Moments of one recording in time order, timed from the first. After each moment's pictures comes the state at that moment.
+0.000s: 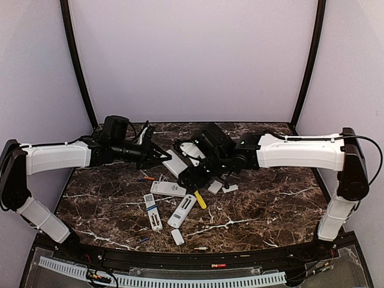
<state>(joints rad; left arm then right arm) -0.54 1.48 0.93 0.01 0.75 -0.86 1.07 1.77 1.42 -0.50 0.05 0.11</state>
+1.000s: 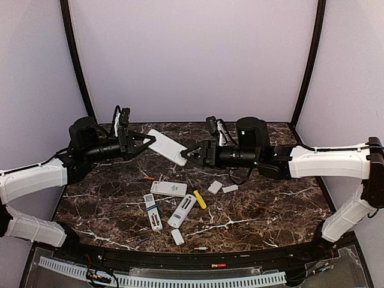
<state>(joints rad) -0.51 1.16 0.71 0.39 0.67 -0.91 0.95 1.48 1.01 0.19 -0.28 0.77</state>
